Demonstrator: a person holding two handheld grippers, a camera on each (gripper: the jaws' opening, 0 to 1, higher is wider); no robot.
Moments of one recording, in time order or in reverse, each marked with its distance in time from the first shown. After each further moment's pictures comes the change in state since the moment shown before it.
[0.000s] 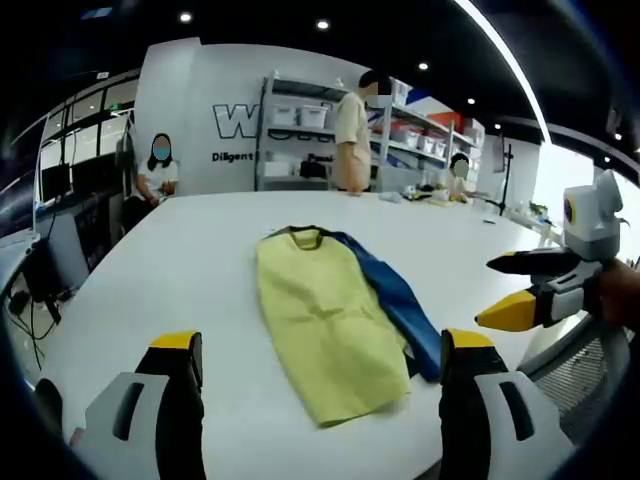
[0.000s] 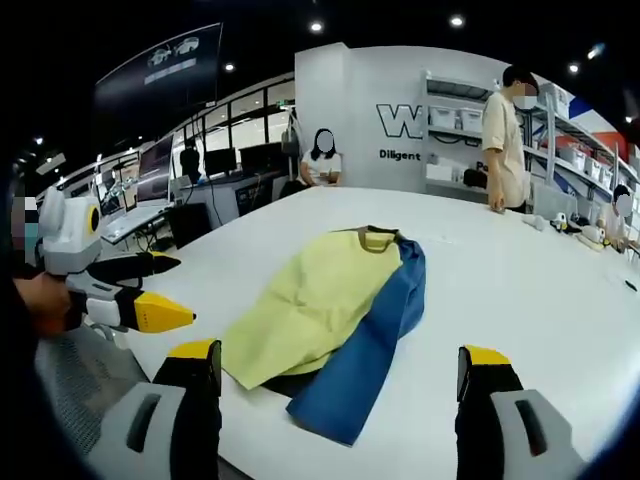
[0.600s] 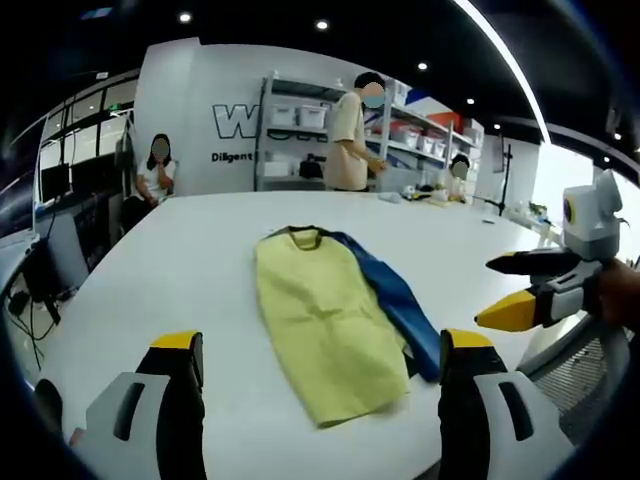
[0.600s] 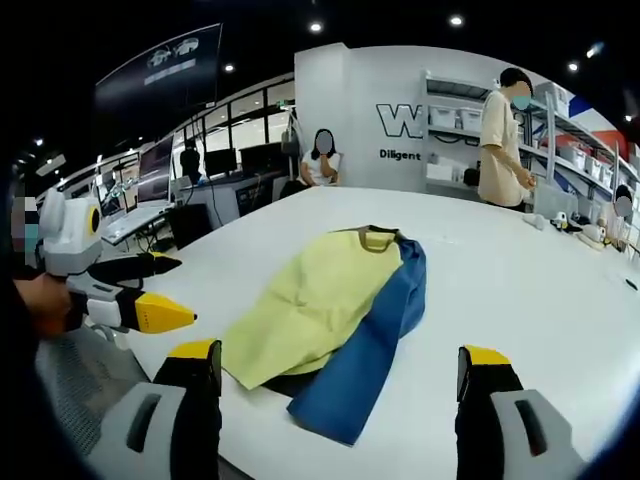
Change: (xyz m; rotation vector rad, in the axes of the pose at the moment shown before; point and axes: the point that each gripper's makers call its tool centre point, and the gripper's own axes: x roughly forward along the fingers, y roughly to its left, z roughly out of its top) left arm -0.001 0.002 0.002 0.006 -0.010 0.004; right arm 0.000 0.002 0.002 -0.006 -0.010 0.011
